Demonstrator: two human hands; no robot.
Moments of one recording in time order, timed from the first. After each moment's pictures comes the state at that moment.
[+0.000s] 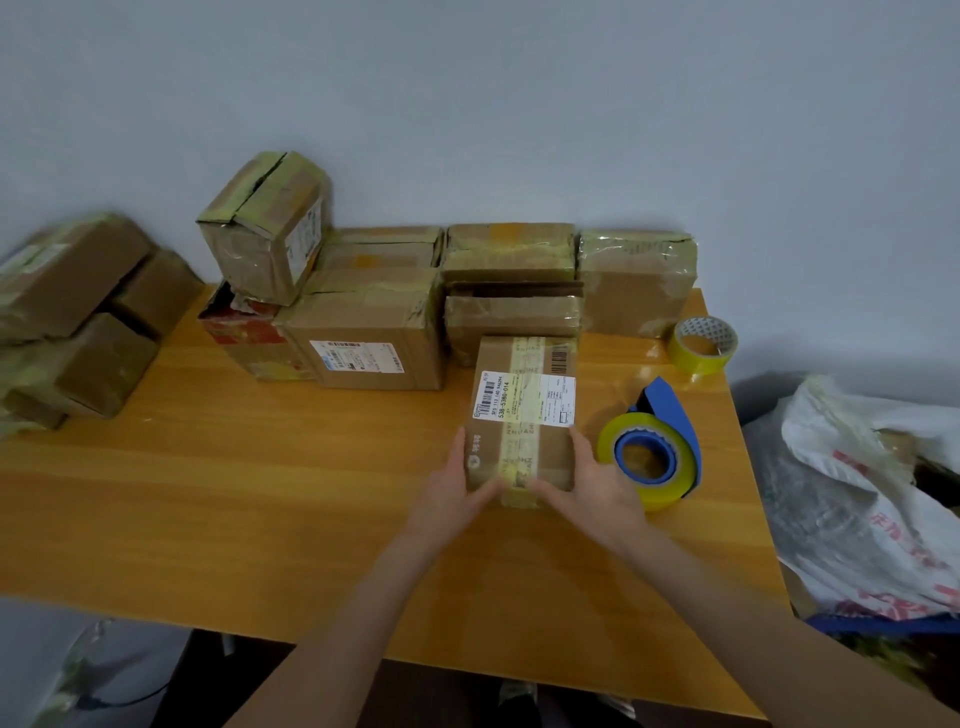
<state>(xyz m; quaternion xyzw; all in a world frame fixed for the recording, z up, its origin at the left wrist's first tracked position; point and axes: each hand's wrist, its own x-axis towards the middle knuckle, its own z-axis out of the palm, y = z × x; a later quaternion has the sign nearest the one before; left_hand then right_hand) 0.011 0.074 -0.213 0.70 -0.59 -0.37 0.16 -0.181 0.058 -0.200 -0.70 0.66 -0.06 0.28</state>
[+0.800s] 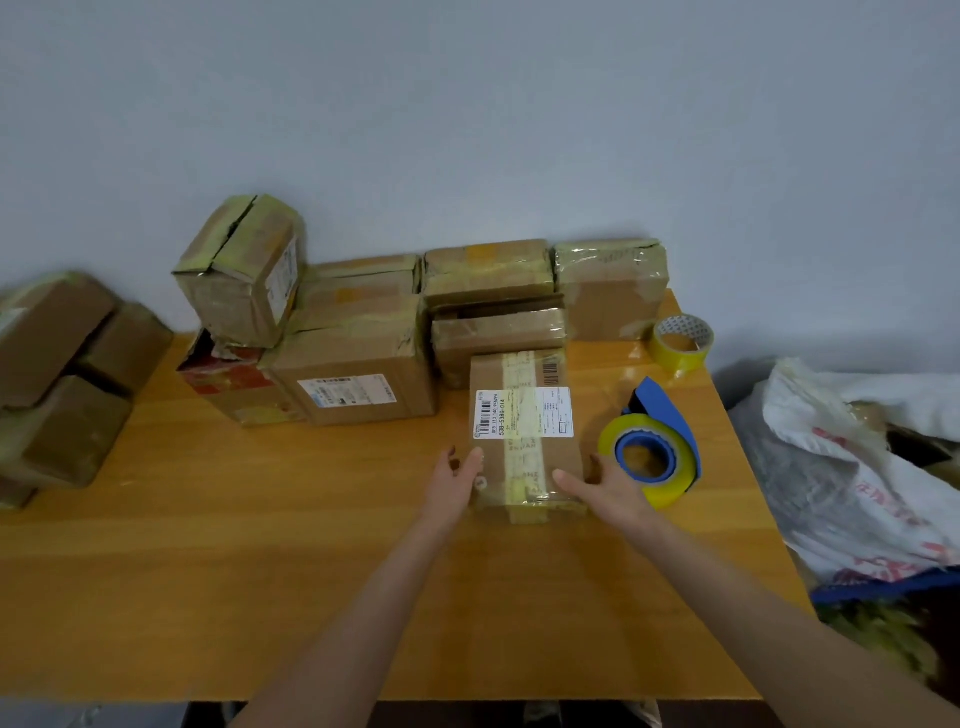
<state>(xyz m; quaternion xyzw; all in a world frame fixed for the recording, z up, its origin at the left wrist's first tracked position) 0.020 0.042 -0.200 0.72 -0.42 -0.49 0.27 -0.183 0.053 -0.205 -0.47 0.67 -0.22 0.53</state>
